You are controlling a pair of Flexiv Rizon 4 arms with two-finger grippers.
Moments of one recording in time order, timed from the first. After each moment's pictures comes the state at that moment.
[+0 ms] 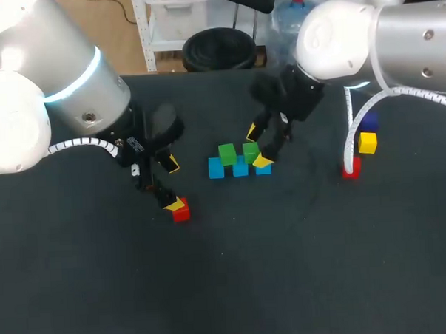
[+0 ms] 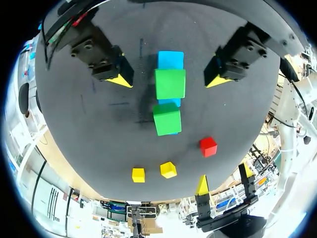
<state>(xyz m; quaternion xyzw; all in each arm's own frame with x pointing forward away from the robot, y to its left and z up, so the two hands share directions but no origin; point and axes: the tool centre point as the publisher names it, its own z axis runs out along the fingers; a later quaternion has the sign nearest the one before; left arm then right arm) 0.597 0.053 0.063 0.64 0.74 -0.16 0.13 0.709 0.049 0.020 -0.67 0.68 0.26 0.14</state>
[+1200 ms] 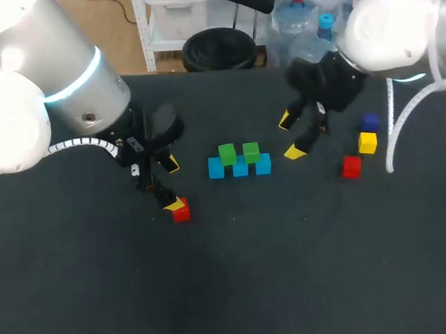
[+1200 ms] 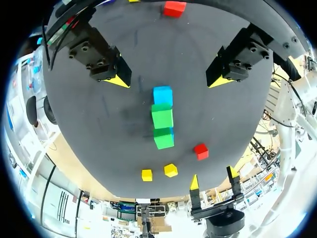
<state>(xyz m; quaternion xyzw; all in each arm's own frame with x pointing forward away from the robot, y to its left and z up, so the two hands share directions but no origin) 0.597 0.053 0.063 0.64 0.74 -0.16 0.13 0.697 -0.012 0.052 -0.65 0.70 0.24 0.16</state>
